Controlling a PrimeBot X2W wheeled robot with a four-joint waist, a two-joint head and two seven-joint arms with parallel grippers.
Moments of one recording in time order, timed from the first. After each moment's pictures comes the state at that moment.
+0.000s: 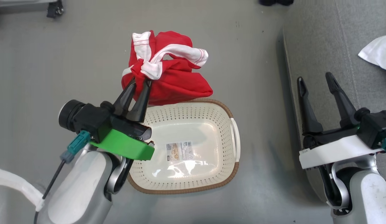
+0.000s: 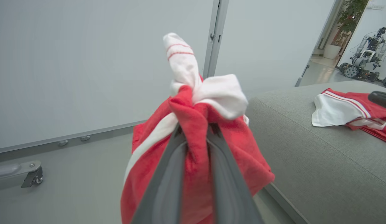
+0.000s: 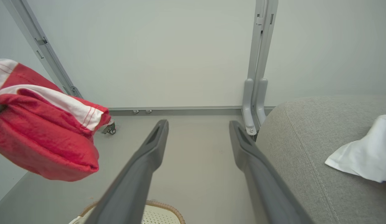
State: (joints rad) left arm -0.49 0.29 -0.55 0.10 -0.48 -0.01 -0.26; right arm -0.14 -0.05 0.01 -0.25 0.13 0.13 0.03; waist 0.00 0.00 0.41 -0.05
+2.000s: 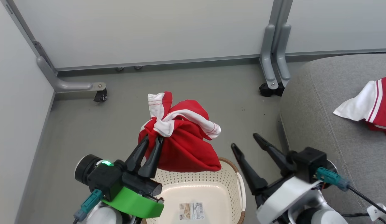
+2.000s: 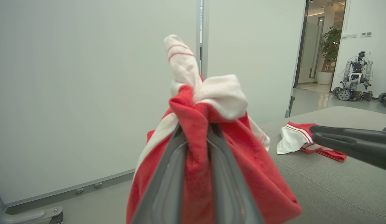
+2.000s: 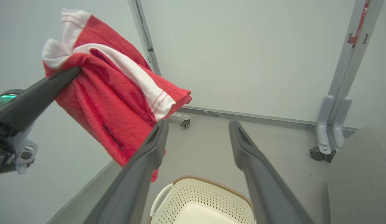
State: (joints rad) left arm -0.14 0.22 -0.46 -0.04 -0.35 -0.10 -0.26; right arm 0.03 -0.12 0.31 -0.27 0.26 0.13 0.19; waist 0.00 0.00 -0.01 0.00
